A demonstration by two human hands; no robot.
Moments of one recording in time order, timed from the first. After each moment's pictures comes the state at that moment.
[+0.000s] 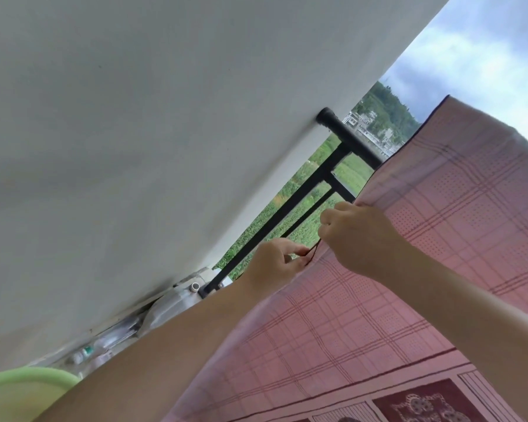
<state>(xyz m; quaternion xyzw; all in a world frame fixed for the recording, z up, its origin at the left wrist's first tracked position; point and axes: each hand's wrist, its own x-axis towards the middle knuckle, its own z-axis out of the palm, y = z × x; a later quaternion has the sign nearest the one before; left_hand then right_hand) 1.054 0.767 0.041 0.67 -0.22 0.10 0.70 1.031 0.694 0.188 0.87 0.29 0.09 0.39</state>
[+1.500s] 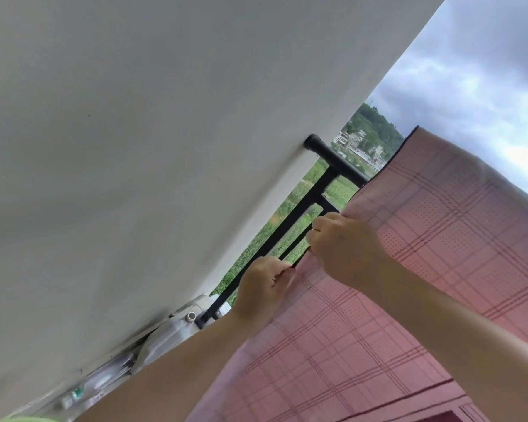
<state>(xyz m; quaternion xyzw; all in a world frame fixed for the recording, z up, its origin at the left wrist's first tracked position) 1.064 0.764 0.039 0.69 -0.17 0.24 0.66 1.045 0.699 0.197 0.89 0.28 0.11 0.33</state>
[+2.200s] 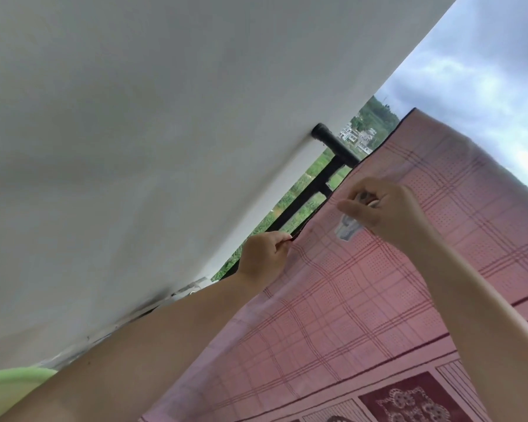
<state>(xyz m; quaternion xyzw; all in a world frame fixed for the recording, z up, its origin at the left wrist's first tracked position) 1.048 0.767 0.055 0.72 -0.11 0.20 0.65 1.007 0.685 0.239 0.98 0.14 0.10 -0.11</state>
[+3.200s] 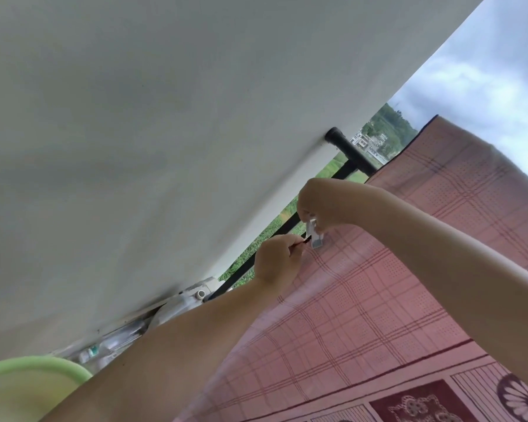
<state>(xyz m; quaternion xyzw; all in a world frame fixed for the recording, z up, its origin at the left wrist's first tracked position) 1.043 0.762 0.052 0.73 -0.06 0.19 0.66 1.053 0.763 0.213 0.85 0.24 -0.15 0.45</state>
